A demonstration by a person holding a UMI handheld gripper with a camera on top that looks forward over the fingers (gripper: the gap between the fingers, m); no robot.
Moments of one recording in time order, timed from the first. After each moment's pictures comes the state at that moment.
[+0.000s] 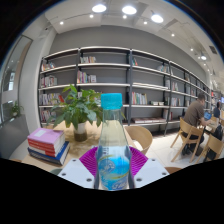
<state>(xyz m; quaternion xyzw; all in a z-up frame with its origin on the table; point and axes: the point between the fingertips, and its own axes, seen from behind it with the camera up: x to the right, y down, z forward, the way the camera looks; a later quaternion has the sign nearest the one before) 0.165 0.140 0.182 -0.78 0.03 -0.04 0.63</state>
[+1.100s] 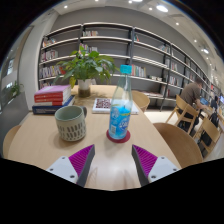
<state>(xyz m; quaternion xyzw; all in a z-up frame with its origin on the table) 0.138 -0.015 0.048 -0.86 0.03 -0.06 0.50</state>
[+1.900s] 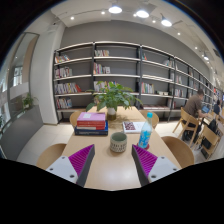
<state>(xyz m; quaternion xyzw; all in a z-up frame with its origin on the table) -0.043 -0.154 0.238 -0.83 0.01 -0.02 0.56</state>
